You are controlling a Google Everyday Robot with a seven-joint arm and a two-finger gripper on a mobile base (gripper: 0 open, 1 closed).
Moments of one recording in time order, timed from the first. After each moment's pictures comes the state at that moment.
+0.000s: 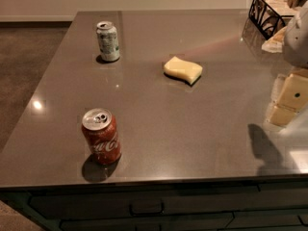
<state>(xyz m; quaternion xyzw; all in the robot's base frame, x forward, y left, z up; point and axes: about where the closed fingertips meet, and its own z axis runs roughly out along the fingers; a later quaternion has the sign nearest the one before) 0.438 -0.217 0.976 -0.60 0.78 -0.03 0.16</state>
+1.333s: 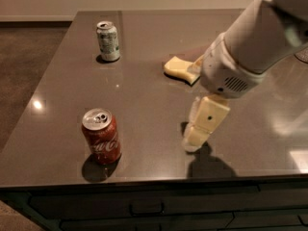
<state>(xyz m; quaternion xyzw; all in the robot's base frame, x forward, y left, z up) 0.430 -0.075 0.933 -0.64 0.73 0.09 0.21</state>
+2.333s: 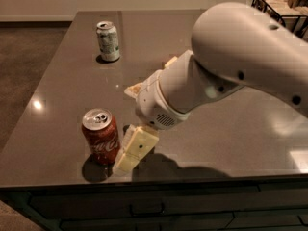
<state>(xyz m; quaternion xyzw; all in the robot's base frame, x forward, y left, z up) 0.411 0.057 0.892 -0.66 0.66 0.21 0.30</state>
